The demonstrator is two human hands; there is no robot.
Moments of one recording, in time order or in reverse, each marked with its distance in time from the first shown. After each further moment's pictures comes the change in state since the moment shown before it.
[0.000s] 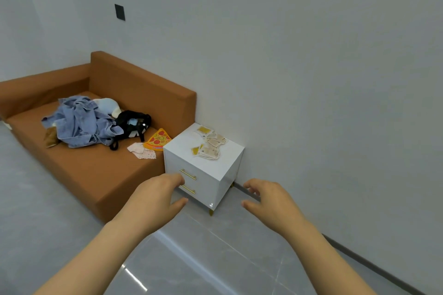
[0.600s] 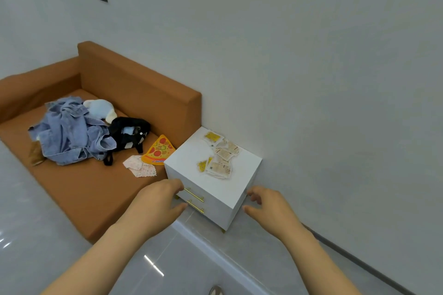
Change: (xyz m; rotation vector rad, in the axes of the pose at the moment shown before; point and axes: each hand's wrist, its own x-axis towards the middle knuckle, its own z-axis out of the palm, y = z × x) left_hand 0.258 -0.082 0.030 0.014 -0.121 -0.062; right_hand 0.279 0.048 0.029 0.180 -0.128 0.127
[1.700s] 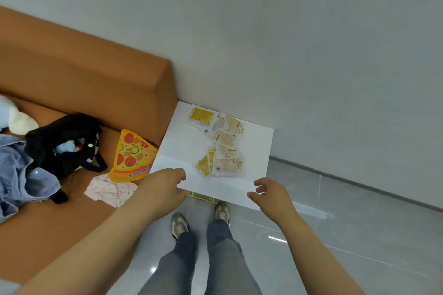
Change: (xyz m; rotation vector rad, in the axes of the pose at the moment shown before) left_hand 0.376 -0.180 0.063 0.066 -0.540 0.167; right_hand 0.312 -0.020 0.094 0.331 -0.042 0.693
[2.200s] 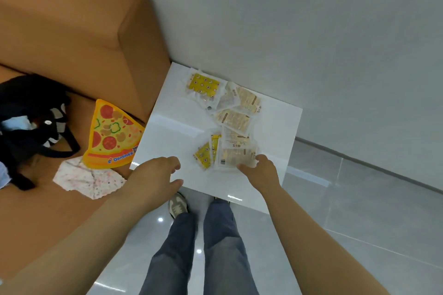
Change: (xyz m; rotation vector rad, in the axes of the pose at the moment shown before) left_hand 0.130 -0.042 0.082 -0.078 -0.144 -0.125; right_hand 0.194 0.014 0.089 0.055 -0.106 0.217
